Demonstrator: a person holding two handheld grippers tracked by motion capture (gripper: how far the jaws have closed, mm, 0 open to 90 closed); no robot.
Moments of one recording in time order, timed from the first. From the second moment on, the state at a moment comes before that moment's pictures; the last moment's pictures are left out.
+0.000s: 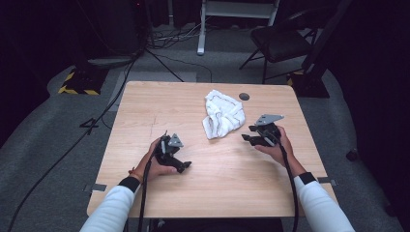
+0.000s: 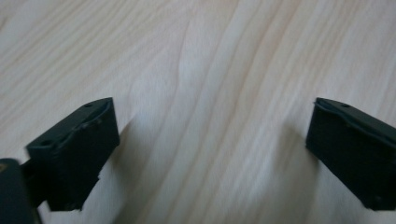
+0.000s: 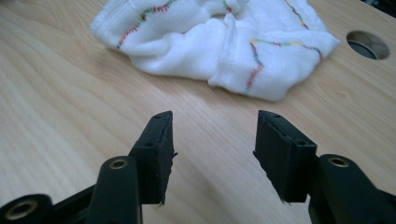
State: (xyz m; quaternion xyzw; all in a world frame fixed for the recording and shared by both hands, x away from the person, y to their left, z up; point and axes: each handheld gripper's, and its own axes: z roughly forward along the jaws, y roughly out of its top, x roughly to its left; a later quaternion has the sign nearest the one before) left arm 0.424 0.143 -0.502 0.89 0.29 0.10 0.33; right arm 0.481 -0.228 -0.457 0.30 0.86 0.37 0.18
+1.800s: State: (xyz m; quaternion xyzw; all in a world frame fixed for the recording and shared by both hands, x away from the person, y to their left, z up) left arm 0.483 0.092 -0.446 0.86 0.27 0.14 0.40; right arm 0.495 -0.211 -0.441 0.30 0.85 0.36 0.24
